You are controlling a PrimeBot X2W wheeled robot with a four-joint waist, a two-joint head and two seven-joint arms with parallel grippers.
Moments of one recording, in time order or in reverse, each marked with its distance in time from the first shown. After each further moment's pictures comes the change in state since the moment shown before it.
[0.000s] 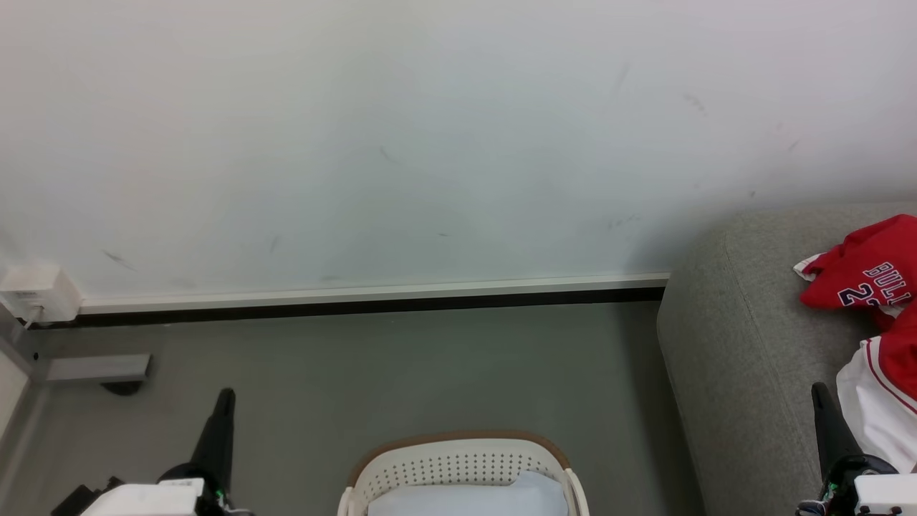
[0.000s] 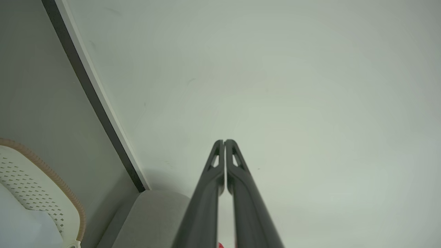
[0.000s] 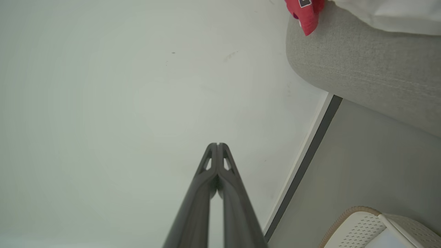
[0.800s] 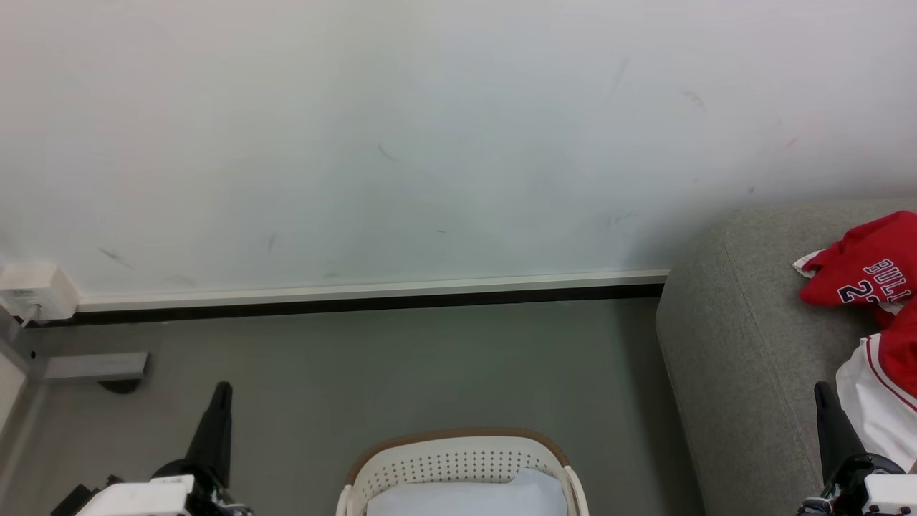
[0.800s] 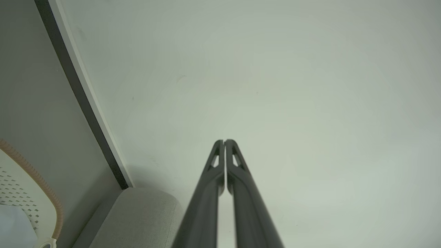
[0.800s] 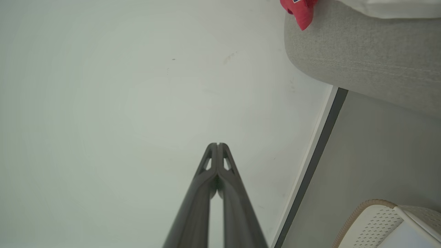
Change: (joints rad) left arm -0.006 -0.004 0.012 -0.010 -0.080 -0.010 0.024; right arm -0.002 0.009 -0.020 -0.002 0.077 0.000 0.024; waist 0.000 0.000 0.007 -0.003
